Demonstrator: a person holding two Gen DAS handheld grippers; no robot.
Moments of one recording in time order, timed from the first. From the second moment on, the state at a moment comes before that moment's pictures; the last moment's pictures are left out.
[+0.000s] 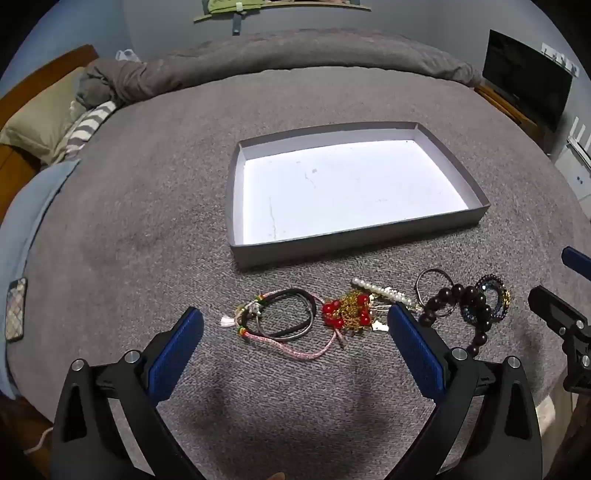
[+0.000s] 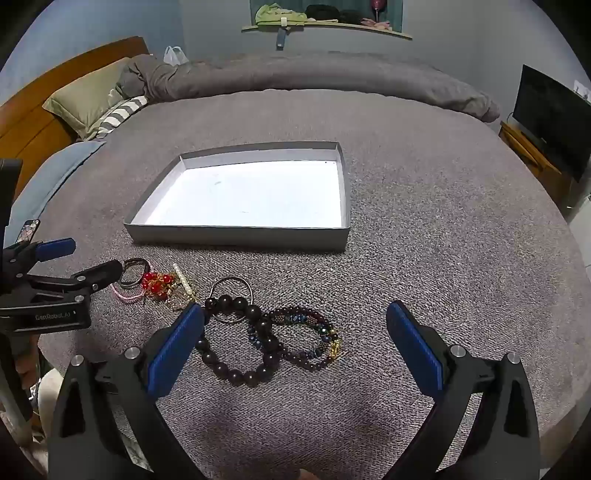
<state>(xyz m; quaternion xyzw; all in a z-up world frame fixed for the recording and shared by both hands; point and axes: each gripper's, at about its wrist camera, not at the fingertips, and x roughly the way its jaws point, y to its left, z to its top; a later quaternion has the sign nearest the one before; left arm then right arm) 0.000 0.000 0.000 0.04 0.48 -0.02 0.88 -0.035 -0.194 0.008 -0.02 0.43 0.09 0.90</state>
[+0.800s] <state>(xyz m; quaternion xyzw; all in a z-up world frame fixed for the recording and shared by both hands) -0.003 -0.004 0.004 0.05 0.48 -0.02 0.88 -0.038 -0.193 0.012 -0.03 0.42 0.09 0.90</state>
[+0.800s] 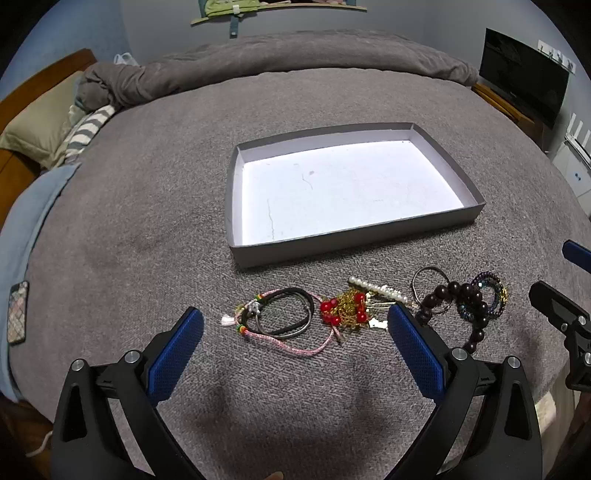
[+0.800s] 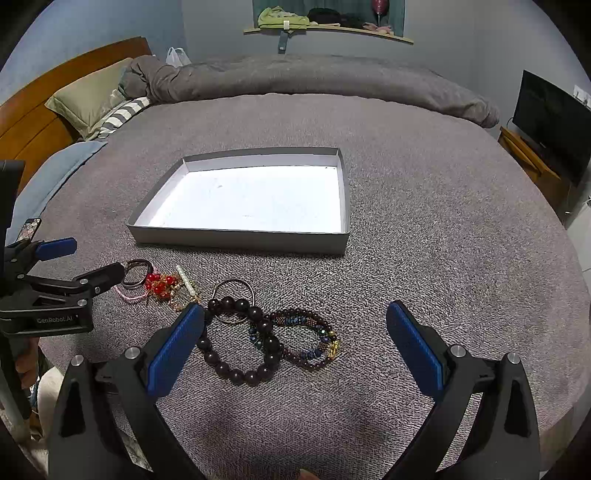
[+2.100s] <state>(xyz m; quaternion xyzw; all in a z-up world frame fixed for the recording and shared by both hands) -0.005 -0.008 0.000 0.05 0.48 -0.03 0.88 -0.041 -0.195 0.005 -0.03 0.43 0.09 0.90</state>
